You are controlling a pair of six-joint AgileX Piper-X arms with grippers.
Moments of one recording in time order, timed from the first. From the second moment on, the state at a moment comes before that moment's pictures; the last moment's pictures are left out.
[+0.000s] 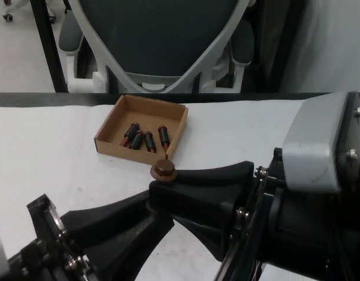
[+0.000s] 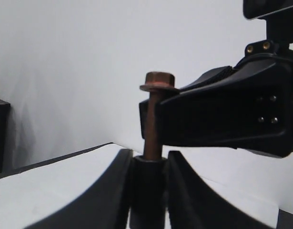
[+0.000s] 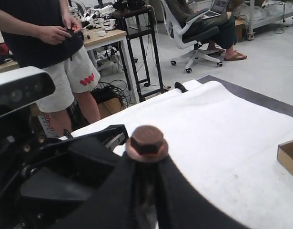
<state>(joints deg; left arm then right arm) -53.9 38.9 -4.9 -41.7 -0.5 -7.2 64.3 54.3 -35.6 -4.7 2.4 10.5</state>
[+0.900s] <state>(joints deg) -24.1 55.5 -26.0 -12.1 12.0 -8.8 64.5 41.2 -35.4 26.5 -5.0 16.6</state>
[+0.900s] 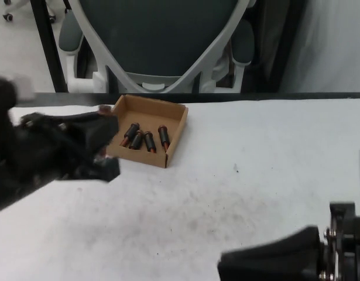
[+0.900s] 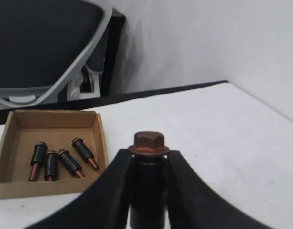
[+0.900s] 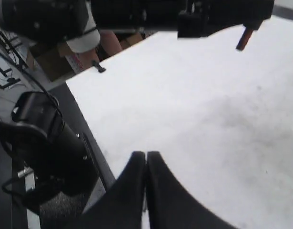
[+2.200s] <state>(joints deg) -16.5 117.9 -82.9 13.7 4.8 4.2 65.3 11.9 -33.0 53.3 19.0 15.9</state>
